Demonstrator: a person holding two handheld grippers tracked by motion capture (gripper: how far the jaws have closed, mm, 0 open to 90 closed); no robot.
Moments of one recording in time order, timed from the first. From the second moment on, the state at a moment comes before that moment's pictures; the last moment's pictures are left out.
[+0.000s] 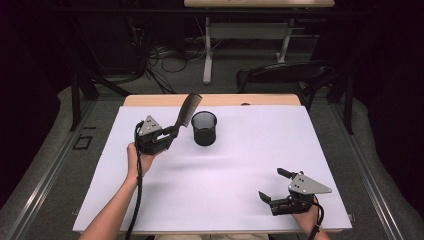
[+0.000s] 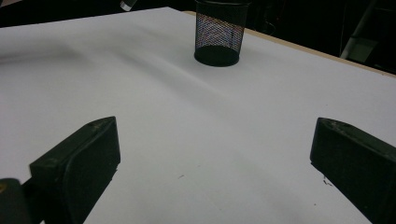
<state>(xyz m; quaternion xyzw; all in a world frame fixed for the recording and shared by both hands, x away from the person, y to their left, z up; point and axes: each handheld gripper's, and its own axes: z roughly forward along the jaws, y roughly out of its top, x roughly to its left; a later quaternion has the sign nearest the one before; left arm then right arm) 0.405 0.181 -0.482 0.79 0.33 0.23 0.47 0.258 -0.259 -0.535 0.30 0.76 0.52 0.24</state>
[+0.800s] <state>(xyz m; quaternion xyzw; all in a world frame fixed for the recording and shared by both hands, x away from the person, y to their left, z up) 0.418 0.183 -0.472 0.77 0.34 0.23 0.49 0.258 -0.259 -0.535 0.30 0.76 0.52 0.24</state>
